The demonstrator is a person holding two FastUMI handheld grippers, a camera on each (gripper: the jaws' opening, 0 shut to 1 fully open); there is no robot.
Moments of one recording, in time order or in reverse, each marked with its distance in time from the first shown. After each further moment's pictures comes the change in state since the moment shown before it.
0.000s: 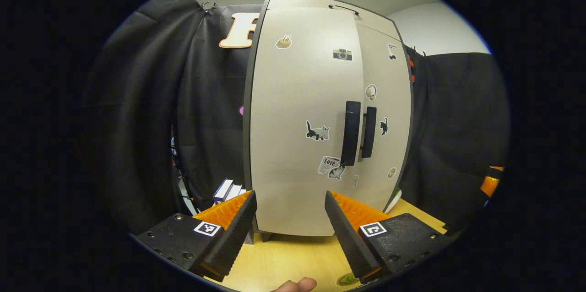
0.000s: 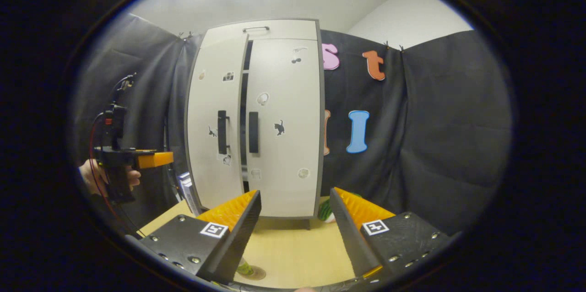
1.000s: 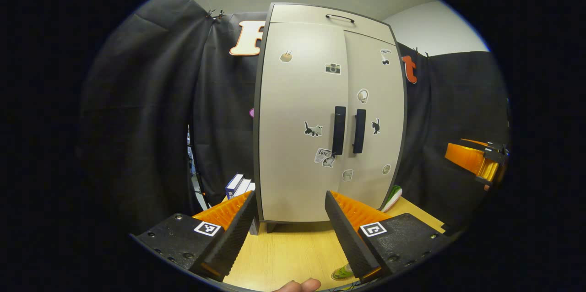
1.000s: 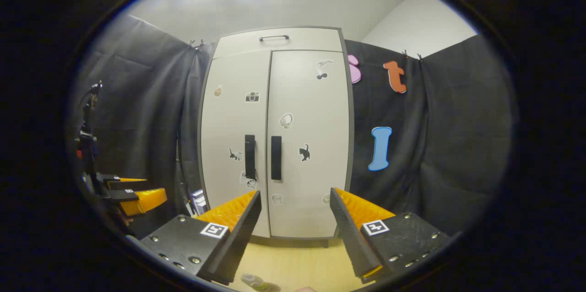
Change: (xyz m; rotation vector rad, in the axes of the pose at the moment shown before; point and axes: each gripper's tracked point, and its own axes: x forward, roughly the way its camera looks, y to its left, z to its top) left arm -0.062 -0.016 0.005 0.012 -0.027 0.059; right arm 0.048 0.054 0.038 -0.036 -0.055 0.091
